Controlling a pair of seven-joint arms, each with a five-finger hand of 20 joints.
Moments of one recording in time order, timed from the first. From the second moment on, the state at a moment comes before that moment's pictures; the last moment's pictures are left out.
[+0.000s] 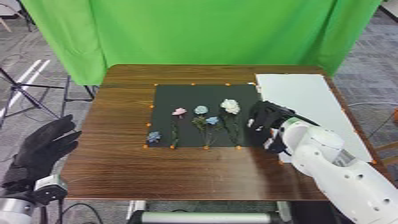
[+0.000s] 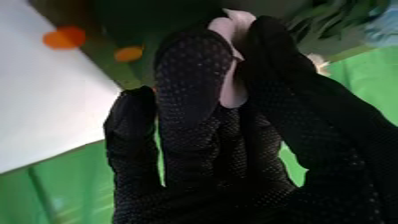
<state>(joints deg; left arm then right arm) 142.5 -59.9 -115.3 -127.0 45.7 7.6 5.6 -79.0 -48.1 60.1 -102.0 -115.2 -13.3 21.7</state>
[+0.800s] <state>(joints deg) 142.5 -59.8 -115.3 -126.9 45.6 7.3 5.1 -80.9 -46.7 59.1 -102.3 -126.3 -8.5 15.1</state>
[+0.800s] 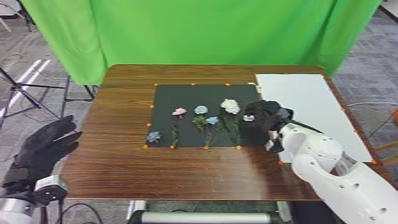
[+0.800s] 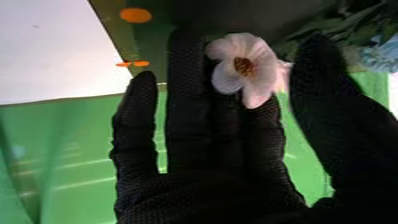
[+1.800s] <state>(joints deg) 141.4 -60.6 -114.9 -128.2 46.6 7.2 5.3 -99.0 -55.2 89.4 -107.3 -85.0 -3.8 -10.1</state>
